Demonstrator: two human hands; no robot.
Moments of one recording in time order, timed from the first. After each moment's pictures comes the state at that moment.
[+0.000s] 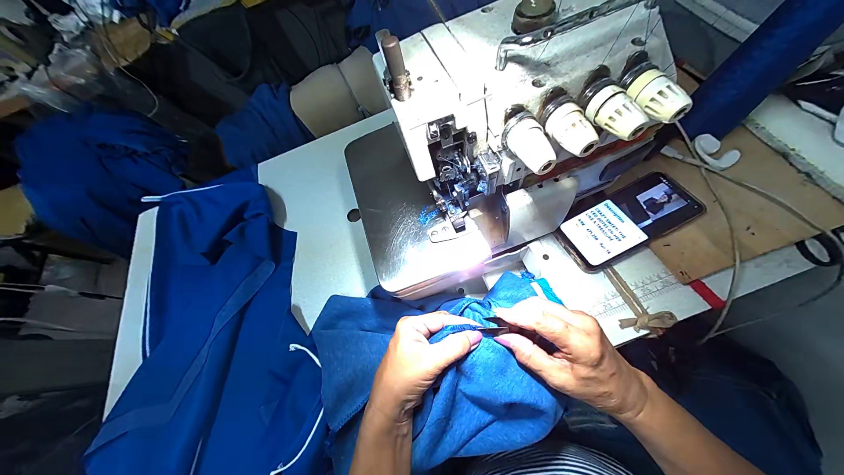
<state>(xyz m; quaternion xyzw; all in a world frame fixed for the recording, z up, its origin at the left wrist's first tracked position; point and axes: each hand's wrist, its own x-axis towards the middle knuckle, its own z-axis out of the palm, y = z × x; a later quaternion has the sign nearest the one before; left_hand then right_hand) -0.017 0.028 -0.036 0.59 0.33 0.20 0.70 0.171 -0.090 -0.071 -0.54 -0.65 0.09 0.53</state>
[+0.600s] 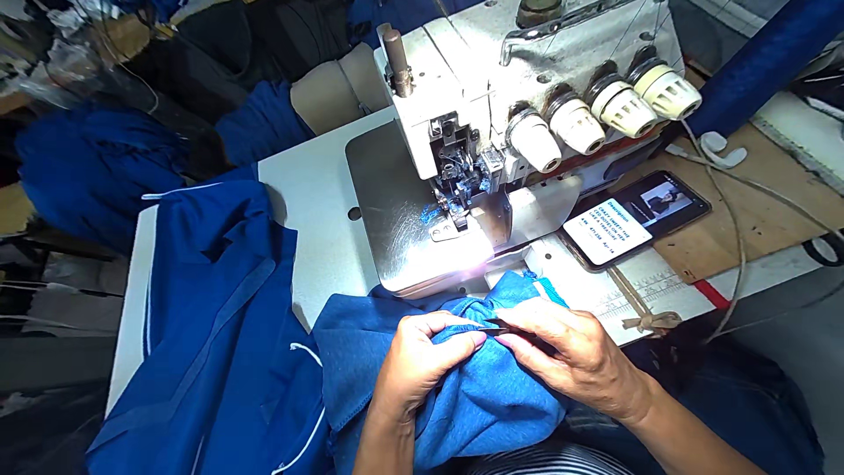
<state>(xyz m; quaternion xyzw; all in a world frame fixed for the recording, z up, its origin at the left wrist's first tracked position) -0.016 0.028 -0.038 0.60 0.34 0.21 0.69 0.170 -0.090 -0.070 -0.56 -0.66 0.06 0.50</state>
